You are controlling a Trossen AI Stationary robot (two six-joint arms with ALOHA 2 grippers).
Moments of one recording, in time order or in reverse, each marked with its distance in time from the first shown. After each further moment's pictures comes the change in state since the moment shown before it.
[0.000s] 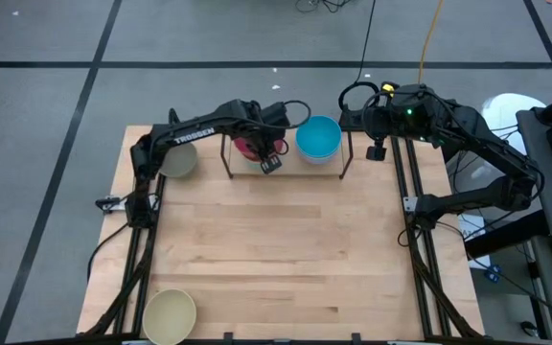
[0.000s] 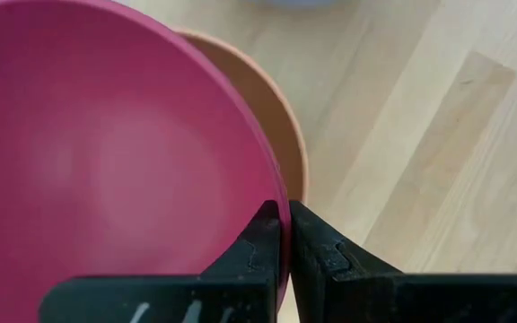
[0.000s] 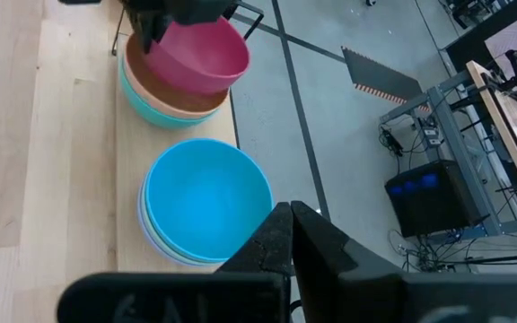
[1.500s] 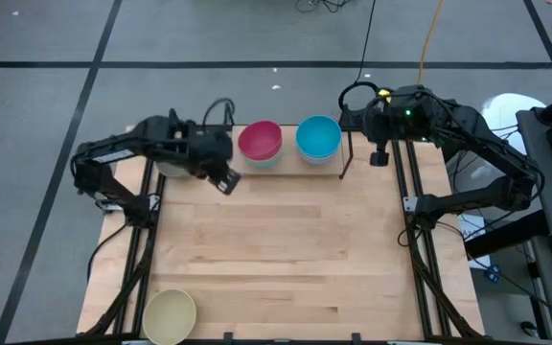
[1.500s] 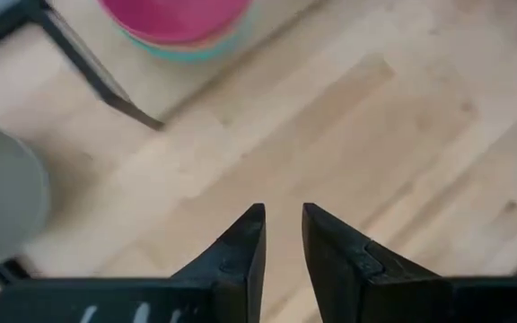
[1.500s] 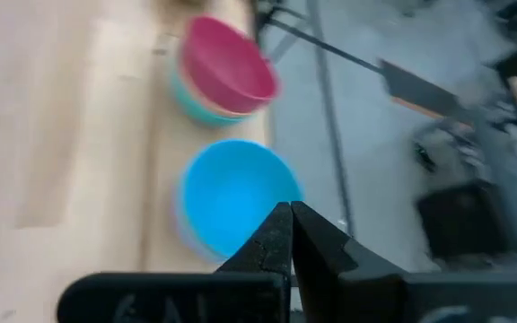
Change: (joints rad) left arm -0.326 -0.438 -0.062 -0.307 -0.089 -0.751; right arm 0.000 0.000 0.000 -0.050 -0.120 -0.042
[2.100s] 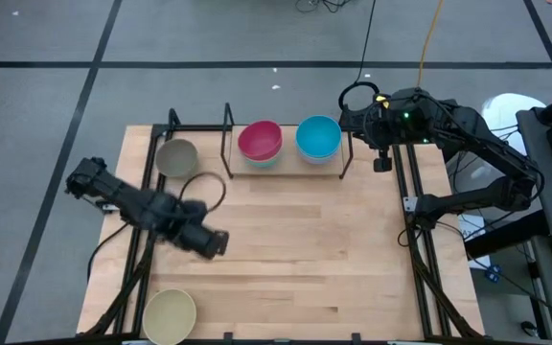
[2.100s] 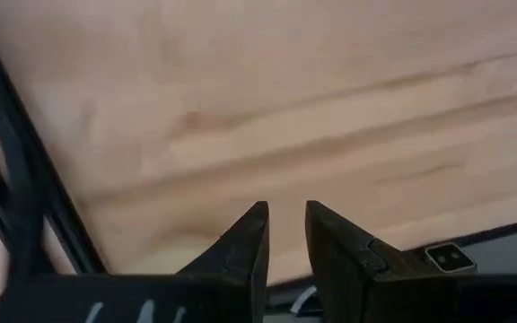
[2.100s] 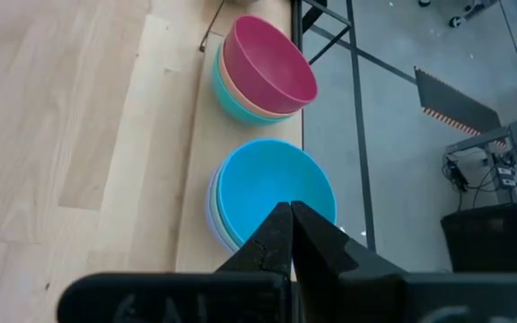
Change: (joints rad) left arm -0.516 -0.020 -0.308 0.052 0.143 -1.018; right arm 0.000 0.000 0.000 -0.048 -0.068 -0.035
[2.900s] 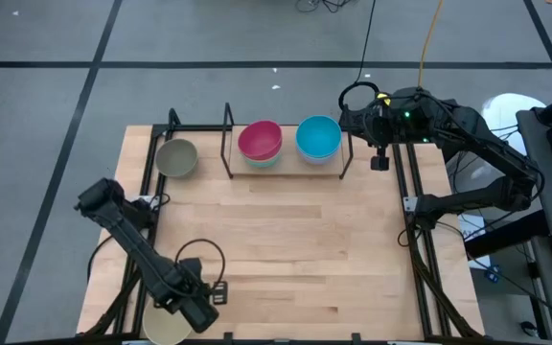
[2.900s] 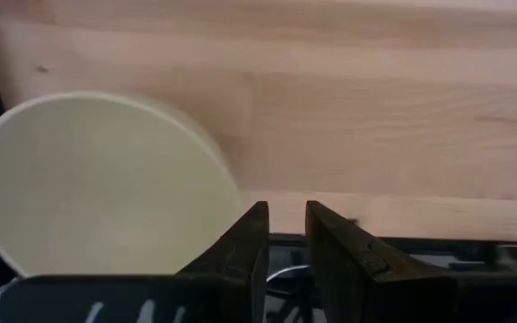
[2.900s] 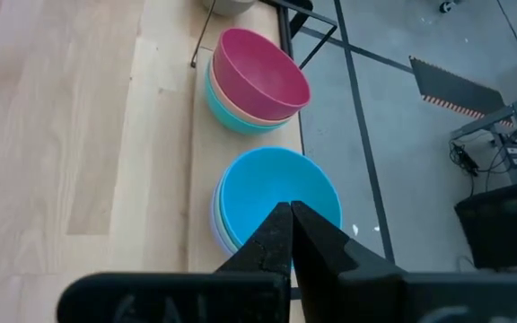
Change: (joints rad) left arm -0.309 0.225 -0.127 0.320 0.078 -0.564; right arm 0.000 0.000 0.000 0.024 0.003 0.108
